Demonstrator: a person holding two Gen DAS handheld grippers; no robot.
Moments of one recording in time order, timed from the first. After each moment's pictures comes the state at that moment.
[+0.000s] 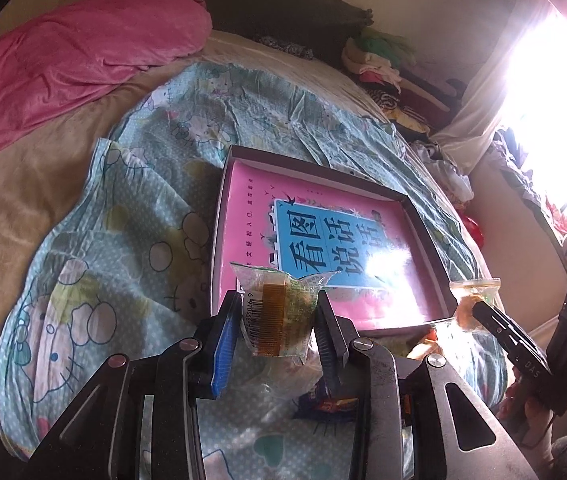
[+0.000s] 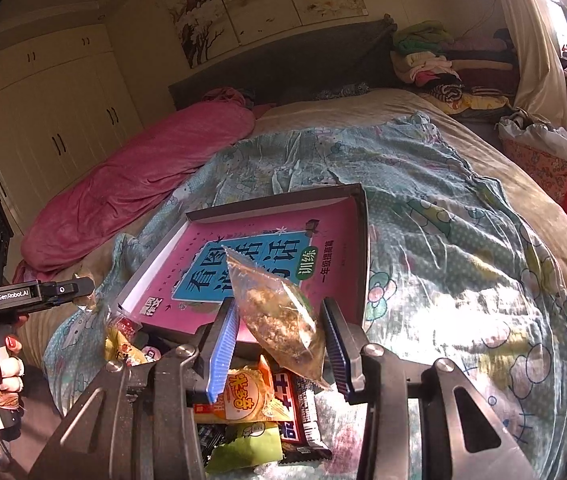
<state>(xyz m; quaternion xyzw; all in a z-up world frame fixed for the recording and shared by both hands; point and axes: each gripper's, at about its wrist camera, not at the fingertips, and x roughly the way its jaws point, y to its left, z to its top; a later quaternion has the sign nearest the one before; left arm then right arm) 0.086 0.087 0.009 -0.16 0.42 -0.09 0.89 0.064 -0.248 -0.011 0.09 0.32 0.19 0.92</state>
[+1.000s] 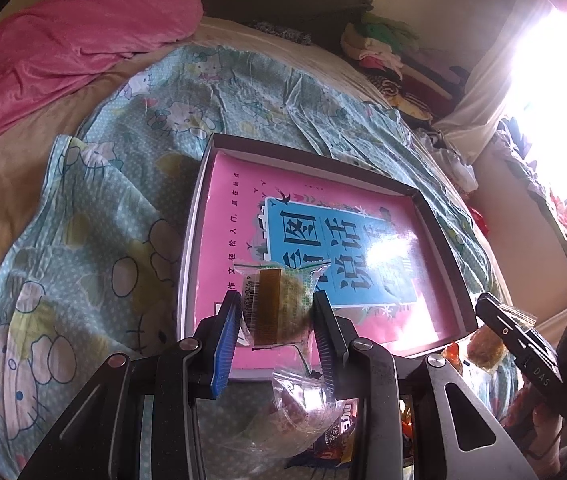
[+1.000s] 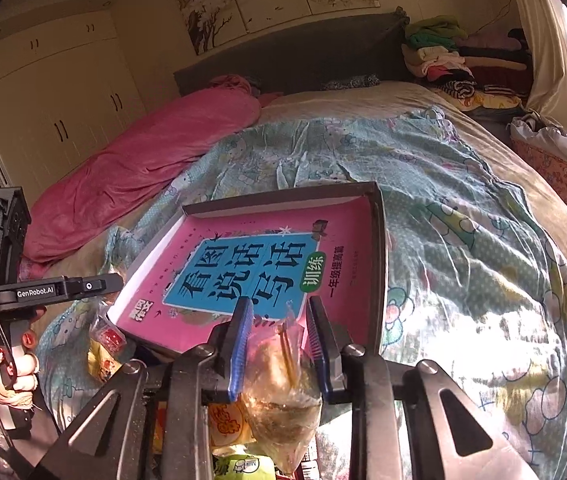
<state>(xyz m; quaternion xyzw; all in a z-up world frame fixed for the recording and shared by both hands) 0.130 0.069 -0.014 -0.15 0.44 -0.09 0.88 0.095 -0.236 -0.015 0.08 0.33 0.20 0.92</state>
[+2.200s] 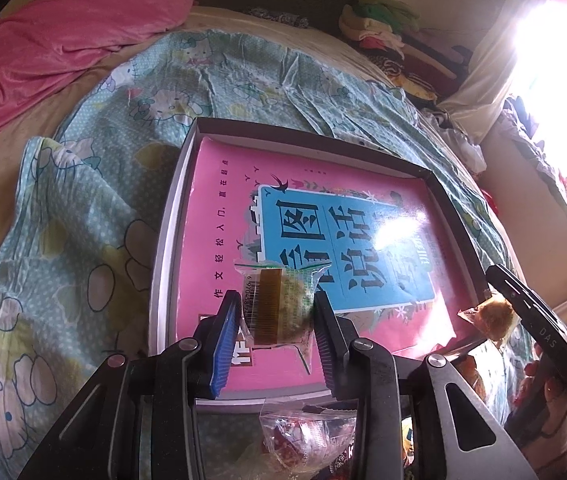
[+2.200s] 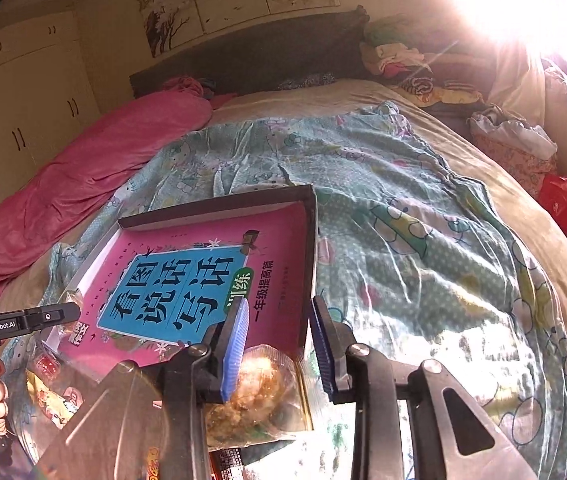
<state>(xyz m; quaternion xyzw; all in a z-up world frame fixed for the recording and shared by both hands) 0.153 0.049 -0.030 -0.12 0.46 -0.09 0.87 0.126 -0.259 -0.031 0.07 0.34 0.12 0.93</state>
